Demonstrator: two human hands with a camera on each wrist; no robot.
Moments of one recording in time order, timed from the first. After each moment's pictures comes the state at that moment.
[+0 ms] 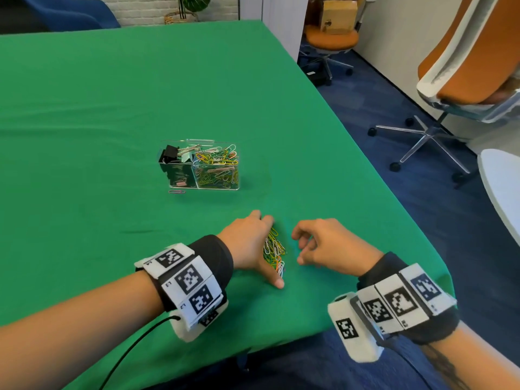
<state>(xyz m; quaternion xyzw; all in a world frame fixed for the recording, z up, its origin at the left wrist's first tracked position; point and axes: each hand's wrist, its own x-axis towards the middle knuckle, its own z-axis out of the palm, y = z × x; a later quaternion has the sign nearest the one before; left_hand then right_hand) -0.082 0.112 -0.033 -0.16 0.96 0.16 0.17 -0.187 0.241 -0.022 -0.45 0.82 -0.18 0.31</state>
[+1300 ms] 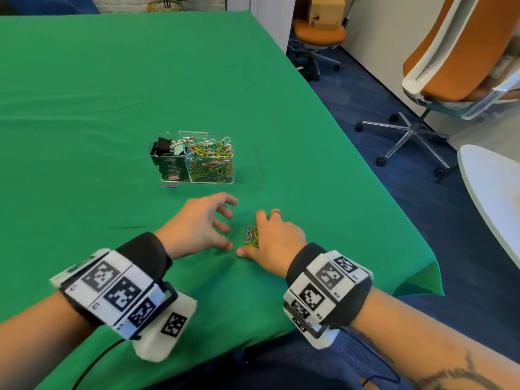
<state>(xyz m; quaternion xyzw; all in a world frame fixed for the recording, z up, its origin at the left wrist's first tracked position) -0.042 0.067 -0.022 -0.27 0.86 0.44 0.04 -0.126 0.192 -0.030 -0.42 0.88 -0.01 0.22</state>
